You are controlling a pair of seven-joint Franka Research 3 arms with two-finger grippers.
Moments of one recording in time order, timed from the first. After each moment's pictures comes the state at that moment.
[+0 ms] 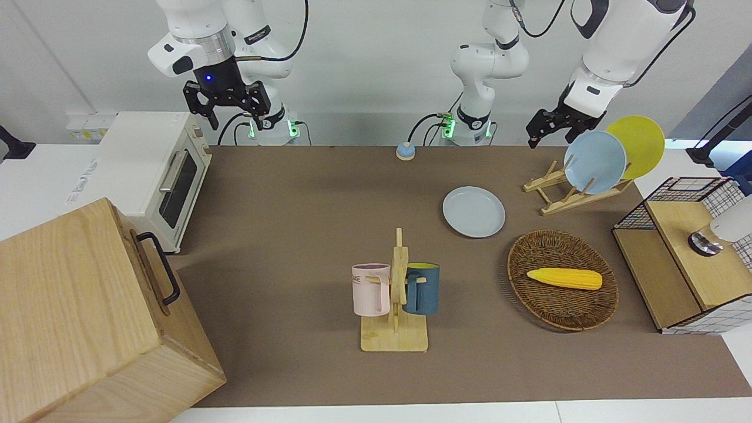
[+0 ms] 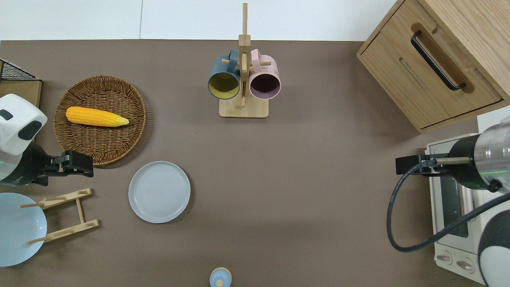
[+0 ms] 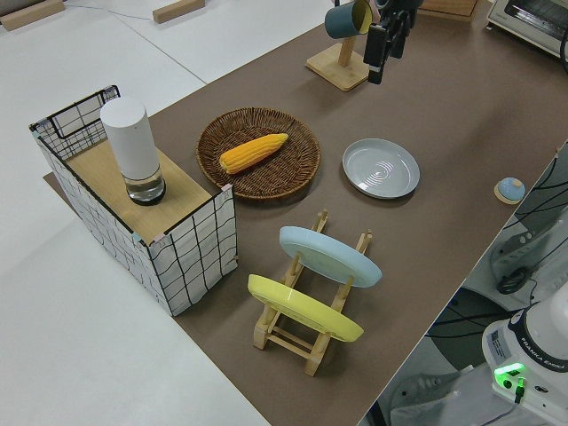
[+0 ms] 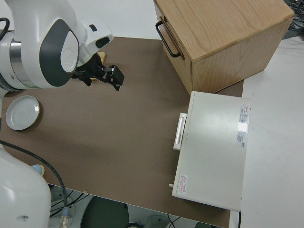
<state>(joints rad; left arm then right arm) -0.07 -0.06 0.03 -1.72 -0.02 1.52 -0.18 -0.25 -0.12 0.37 -1.63 0.05 1.51 0.17</state>
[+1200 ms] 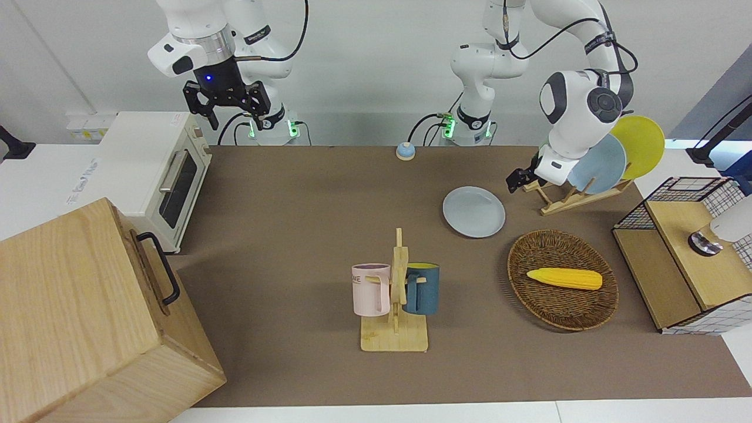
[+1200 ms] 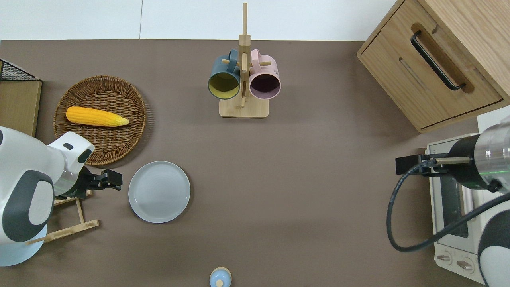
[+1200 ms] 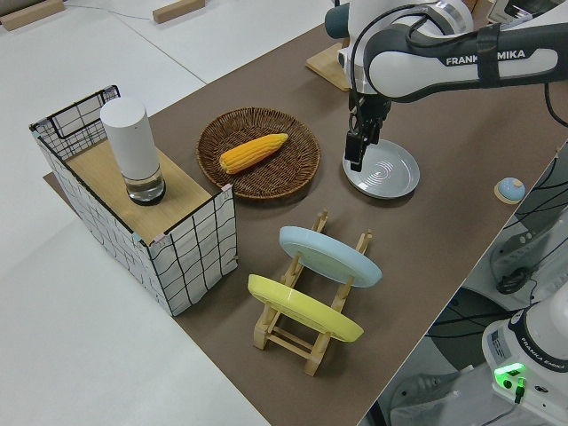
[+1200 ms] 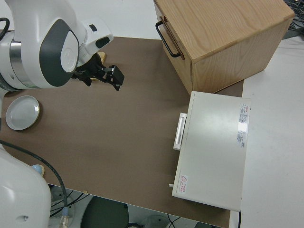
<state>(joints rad) -0.07 -0.05 0.07 -2.15 -0.03 1.90 -0.18 -0.25 -0.12 0.37 -1.63 0.05 1.51 0.17</state>
